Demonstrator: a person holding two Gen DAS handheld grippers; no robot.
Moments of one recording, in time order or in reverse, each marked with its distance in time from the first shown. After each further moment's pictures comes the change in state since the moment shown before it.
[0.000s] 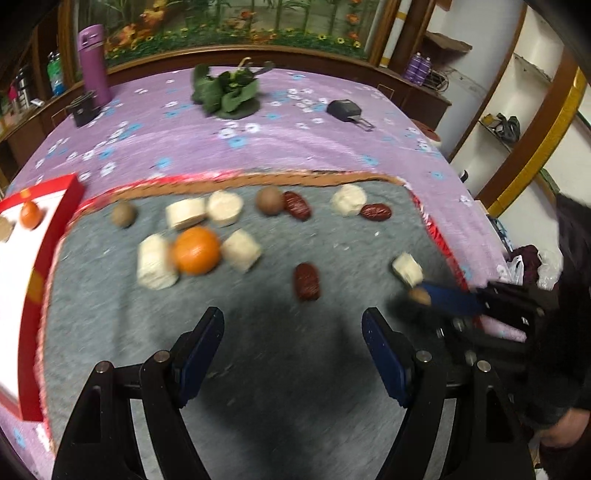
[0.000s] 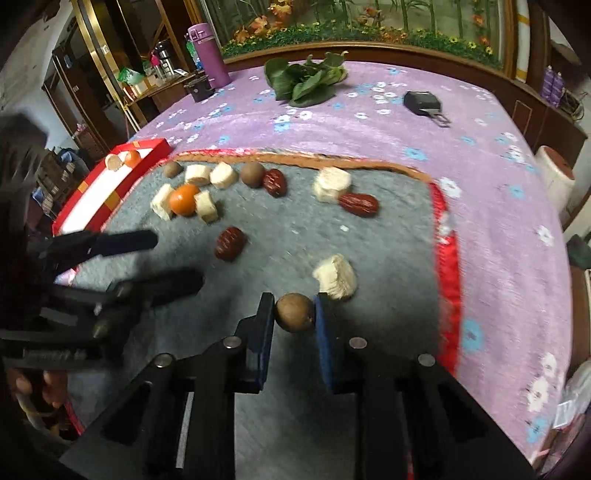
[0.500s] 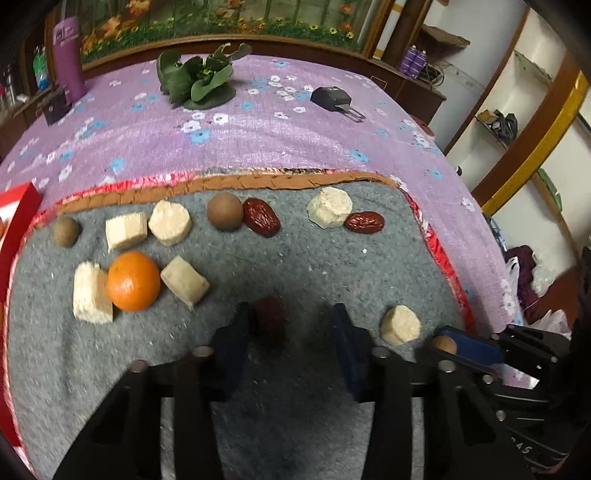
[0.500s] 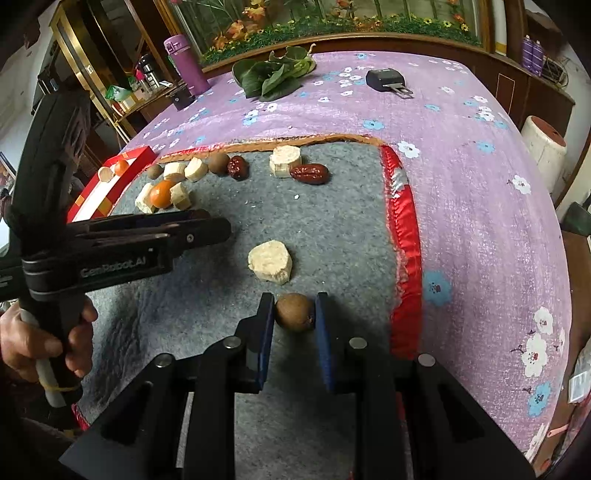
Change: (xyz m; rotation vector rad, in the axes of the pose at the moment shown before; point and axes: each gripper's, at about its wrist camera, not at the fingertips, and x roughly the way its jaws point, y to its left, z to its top) left arm 0.039 -0.015 0.016 0.006 0.026 -0.037; right arm -0.006 -0.034 -0.019 0.095 0.000 0.032
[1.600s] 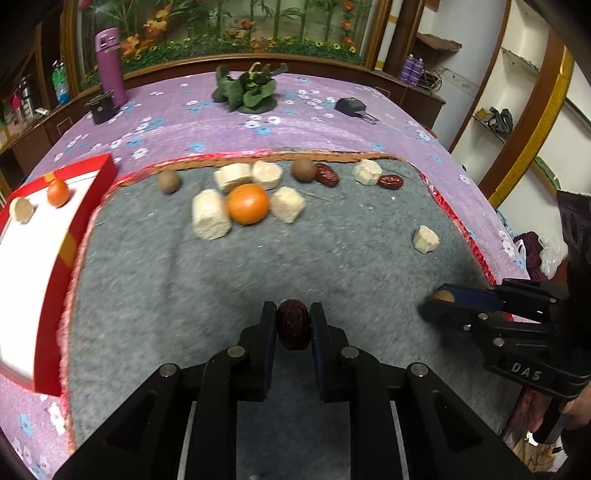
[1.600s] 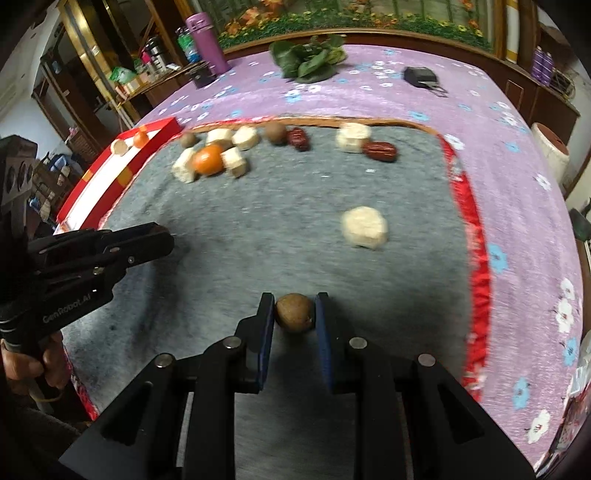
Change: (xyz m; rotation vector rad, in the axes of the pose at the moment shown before) left arm -0.069 0.051 -0.068 0.029 -0.068 0.051; right arm 0.008 0.069 -0.018 -0.053 0.044 -0.029
